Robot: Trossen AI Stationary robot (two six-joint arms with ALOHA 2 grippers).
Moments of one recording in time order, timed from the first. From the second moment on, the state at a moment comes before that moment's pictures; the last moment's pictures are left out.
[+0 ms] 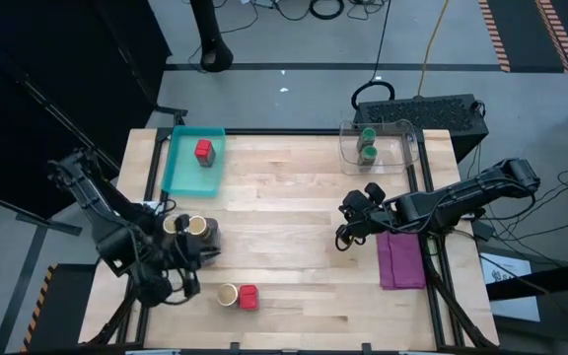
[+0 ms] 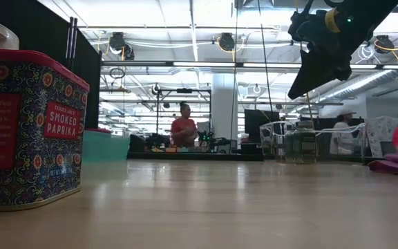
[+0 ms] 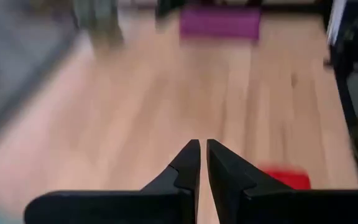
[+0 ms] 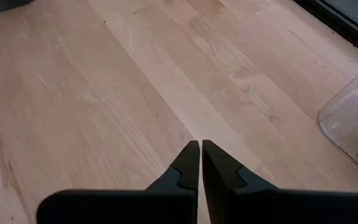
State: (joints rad) left arm -0.85 1.26 1.20 -0.95 -0.82 -0.82; right arm 0.25 1.24 0.79 -0.54 0.57 0.74
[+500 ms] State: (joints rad) left arm -0.58 1.27 1.02 -0.59 -0.73 -0.34; right arm 0.25 1.24 0.79 -0.54 0.57 0.61
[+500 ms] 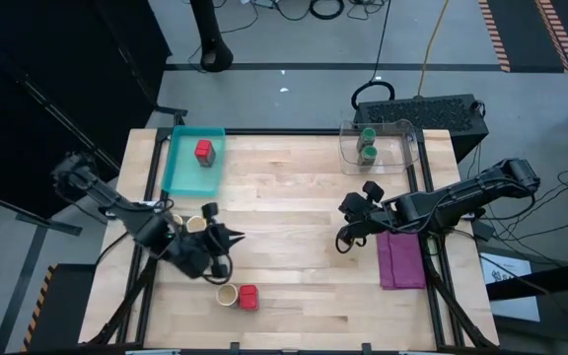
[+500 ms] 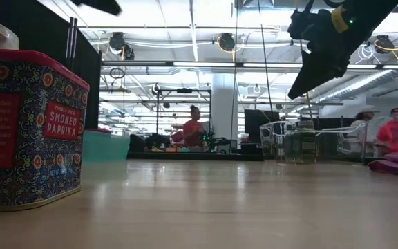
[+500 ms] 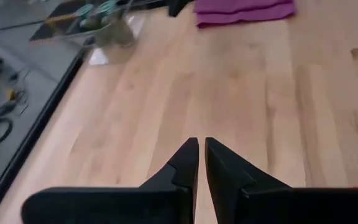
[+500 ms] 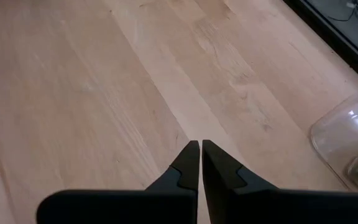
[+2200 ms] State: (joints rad) left arm -0.33 0.90 0.89 -0.48 -0.21 0.09; right arm 0.34 1.80 1.54 -0.41 0.31 0.45
